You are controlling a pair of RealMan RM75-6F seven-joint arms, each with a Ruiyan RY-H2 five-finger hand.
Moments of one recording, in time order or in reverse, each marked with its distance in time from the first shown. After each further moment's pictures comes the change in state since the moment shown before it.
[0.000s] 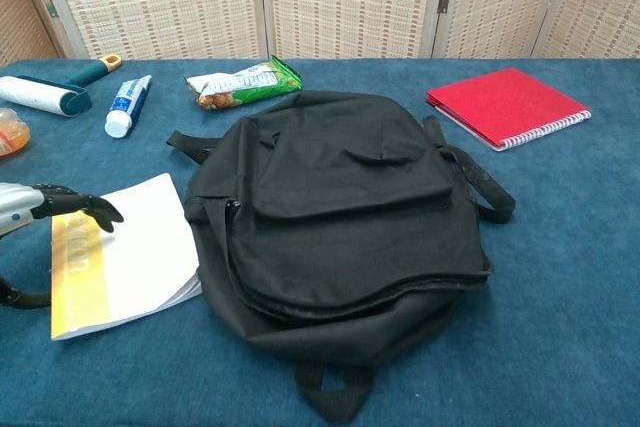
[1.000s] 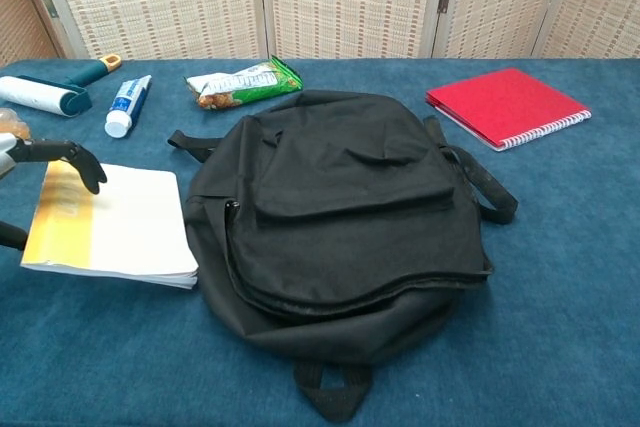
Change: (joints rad) left arm 0.061 -0.184 -0.093 0.186 -0.042 0.238 -0.156; right arm -0.003 -0.003 0.000 0.014 -0.002 0.003 0.017
